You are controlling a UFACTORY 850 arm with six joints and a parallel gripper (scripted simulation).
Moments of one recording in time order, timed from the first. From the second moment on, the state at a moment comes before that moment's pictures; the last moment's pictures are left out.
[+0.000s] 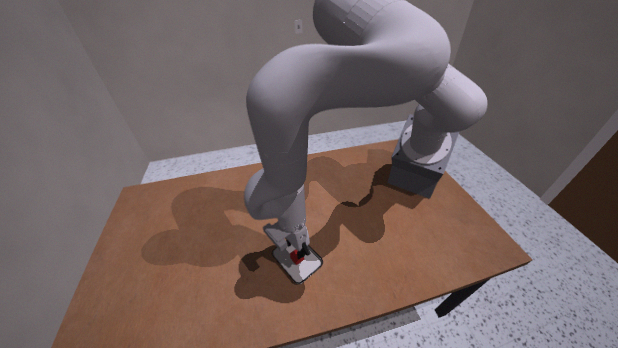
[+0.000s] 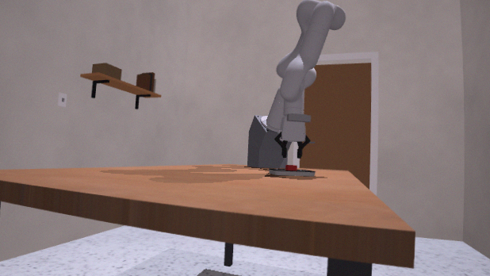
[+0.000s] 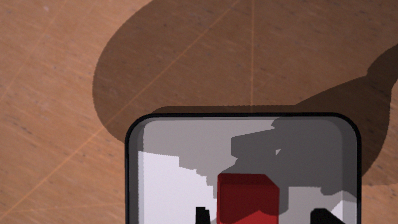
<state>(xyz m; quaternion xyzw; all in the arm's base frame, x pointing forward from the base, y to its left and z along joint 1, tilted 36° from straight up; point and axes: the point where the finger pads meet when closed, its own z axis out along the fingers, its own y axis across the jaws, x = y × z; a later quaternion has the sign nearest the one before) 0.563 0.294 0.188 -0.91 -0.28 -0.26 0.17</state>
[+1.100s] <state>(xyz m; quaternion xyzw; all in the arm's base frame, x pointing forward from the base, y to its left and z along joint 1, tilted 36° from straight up) 0.488 0.260 0.139 -0.91 -0.28 -0.23 0.18</state>
